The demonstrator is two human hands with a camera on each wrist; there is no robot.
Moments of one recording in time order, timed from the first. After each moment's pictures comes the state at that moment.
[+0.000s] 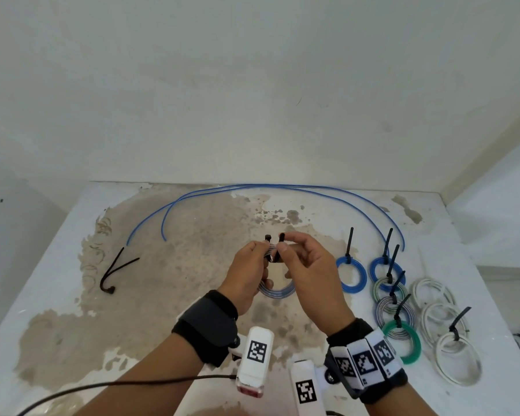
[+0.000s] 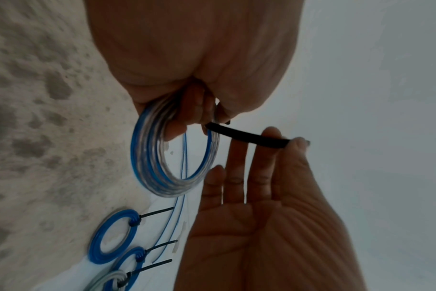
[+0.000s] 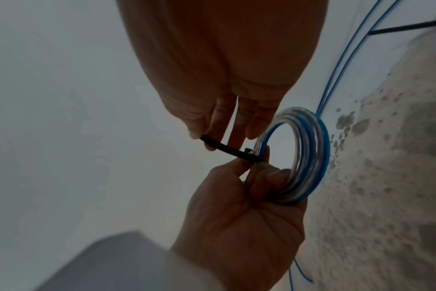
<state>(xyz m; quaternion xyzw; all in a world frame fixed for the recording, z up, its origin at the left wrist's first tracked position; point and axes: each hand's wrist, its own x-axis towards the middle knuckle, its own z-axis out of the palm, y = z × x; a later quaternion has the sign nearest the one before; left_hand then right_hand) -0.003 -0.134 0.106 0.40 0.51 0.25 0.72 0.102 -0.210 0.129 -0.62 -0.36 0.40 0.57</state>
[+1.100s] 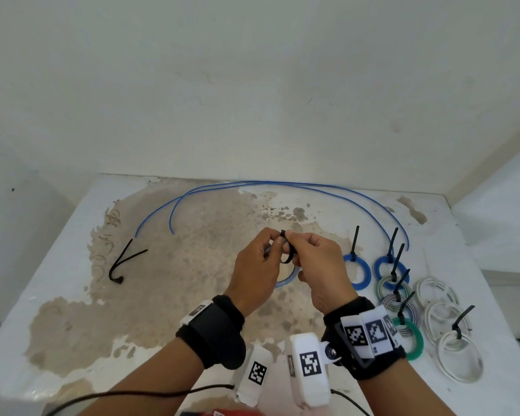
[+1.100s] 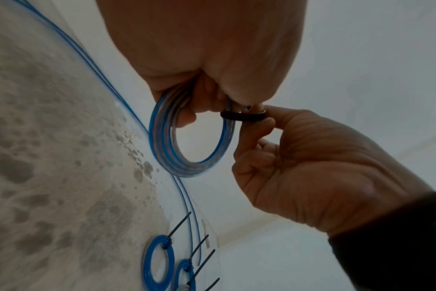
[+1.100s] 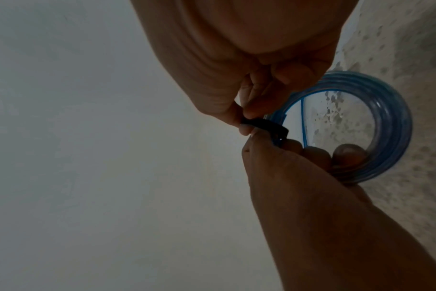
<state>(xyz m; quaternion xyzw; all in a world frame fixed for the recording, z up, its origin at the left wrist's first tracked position) -0.022 -0.155 0.116 0.68 0.43 0.33 0.50 0.090 -0.194 0.151 -0.69 -0.22 0.45 0.53</state>
